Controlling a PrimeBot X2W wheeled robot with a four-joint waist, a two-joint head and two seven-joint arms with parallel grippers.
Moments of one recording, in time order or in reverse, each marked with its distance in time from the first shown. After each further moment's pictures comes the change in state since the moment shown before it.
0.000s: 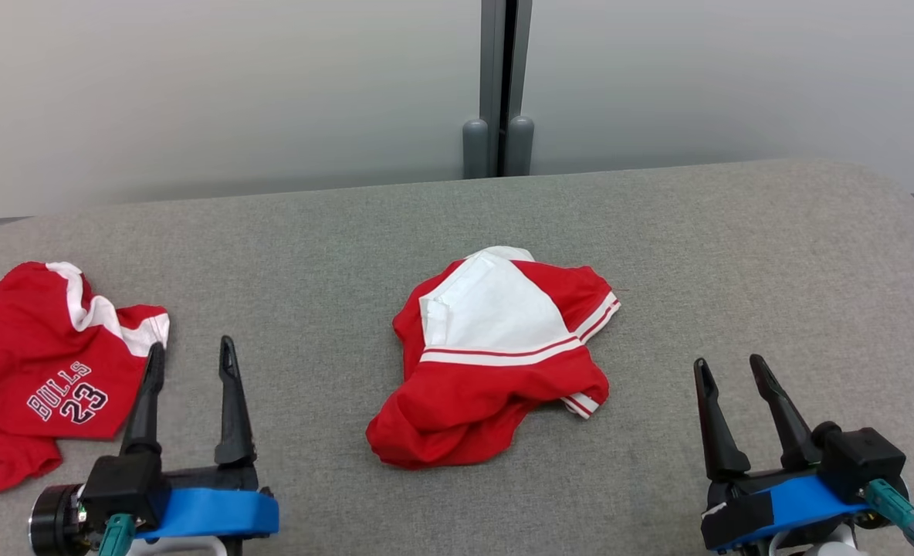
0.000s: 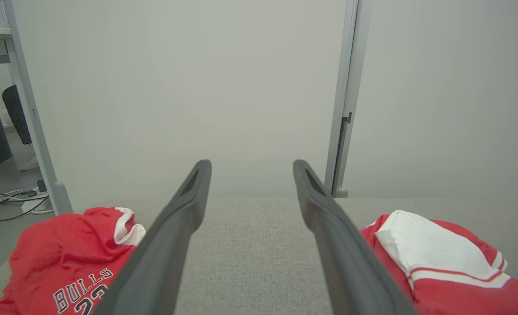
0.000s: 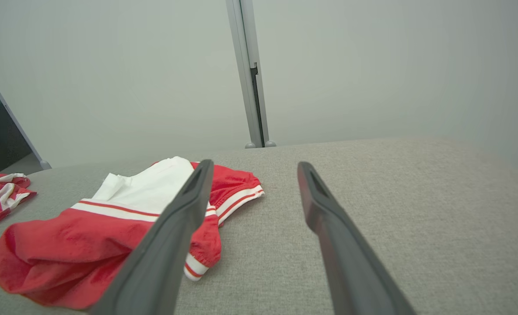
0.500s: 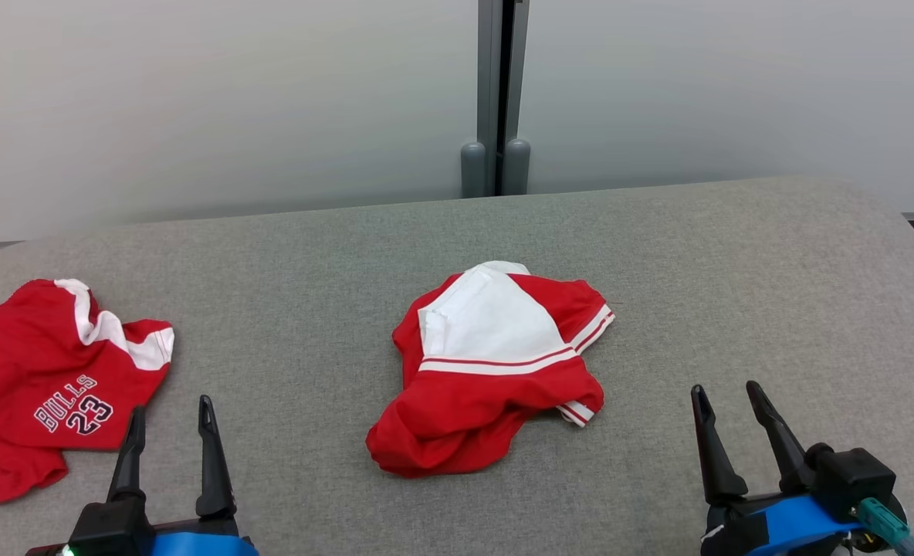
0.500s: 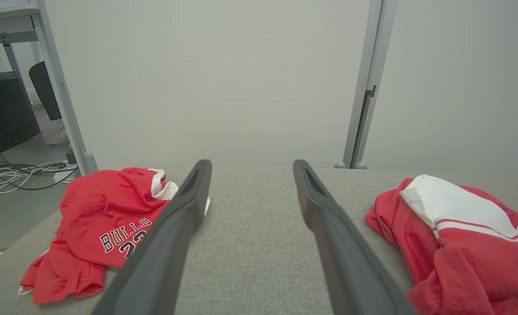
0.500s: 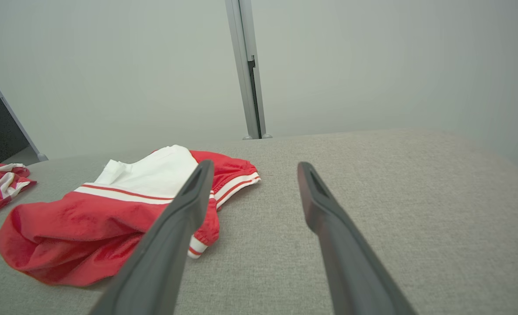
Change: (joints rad) left arm 0.097 -0.025 0.096 0.047 0.034 -0.028 0.000; right arm 0.036 0.000 0.002 0.025 -0.013 0.000 0.000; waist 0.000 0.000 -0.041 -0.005
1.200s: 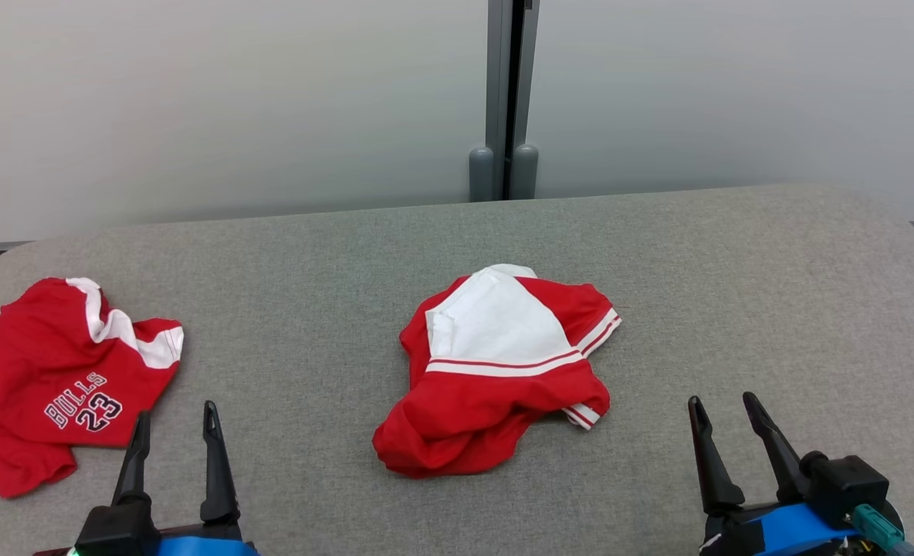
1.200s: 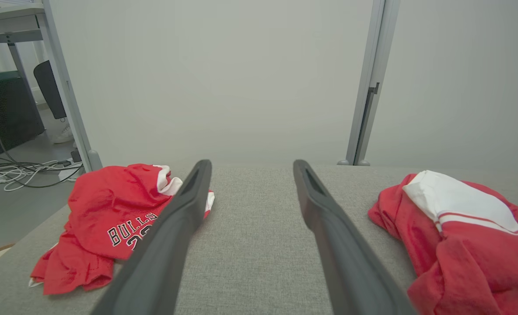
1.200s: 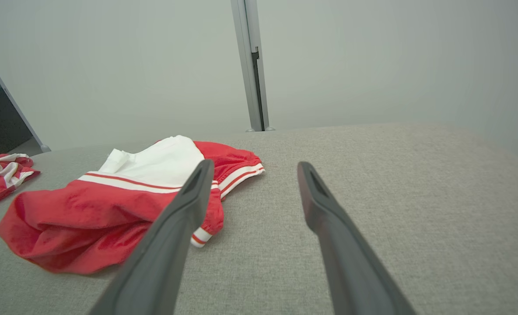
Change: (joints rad) left arm 0.007 -0.013 0.010 0.011 0.019 -0.012 0.000; right arm 0.009 0.000 0.003 0.022 -0.008 0.000 0.000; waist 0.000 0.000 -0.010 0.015
